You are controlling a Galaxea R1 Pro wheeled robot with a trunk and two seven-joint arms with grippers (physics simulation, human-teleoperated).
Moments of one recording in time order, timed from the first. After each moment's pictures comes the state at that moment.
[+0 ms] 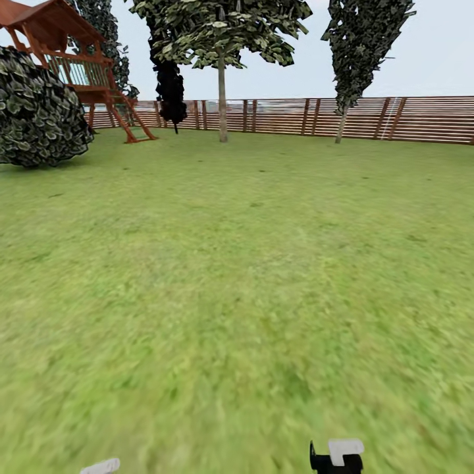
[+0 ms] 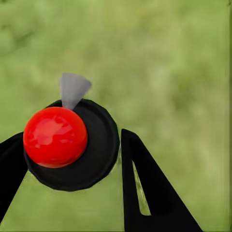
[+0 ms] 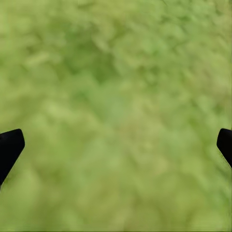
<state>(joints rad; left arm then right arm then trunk) -0.39 0.17 -0.28 -0.04 0.56 -0.27 -0.01 -0.37 0.03 -0.14 -0.14 0.30 -0.49 -0.26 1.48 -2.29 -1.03</state>
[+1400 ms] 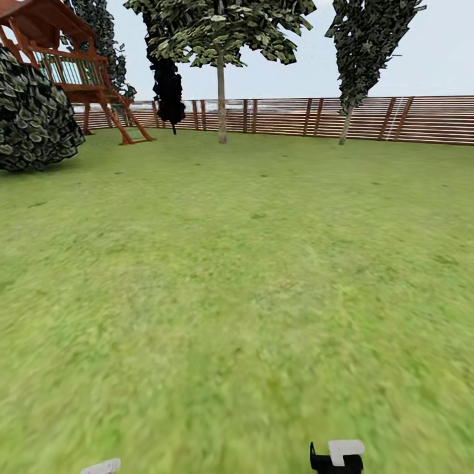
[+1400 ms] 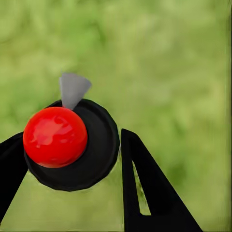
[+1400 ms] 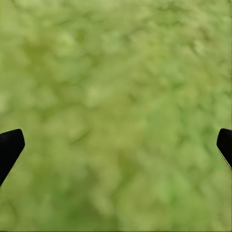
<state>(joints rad) -0.39 0.16 -0.28 -0.04 0.55 -0.27 -0.01 -0.37 0.03 -0.14 -0.14 0.29 -0.49 -0.27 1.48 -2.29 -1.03</state>
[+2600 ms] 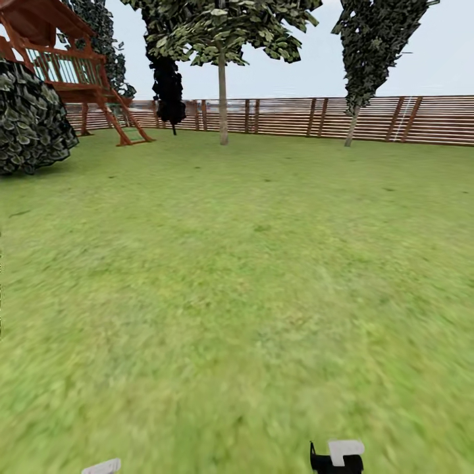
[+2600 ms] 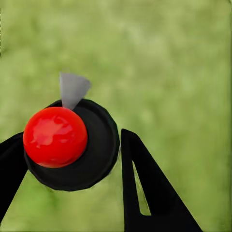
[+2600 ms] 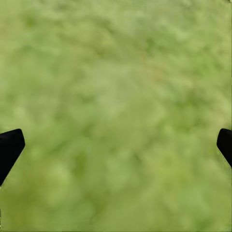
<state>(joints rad) -0.39 0.16 -0.28 -0.04 0.55 -0.27 -0.01 -0.37 0.03 -0.14 -0.14 0.29 -0.49 -0.27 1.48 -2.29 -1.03</state>
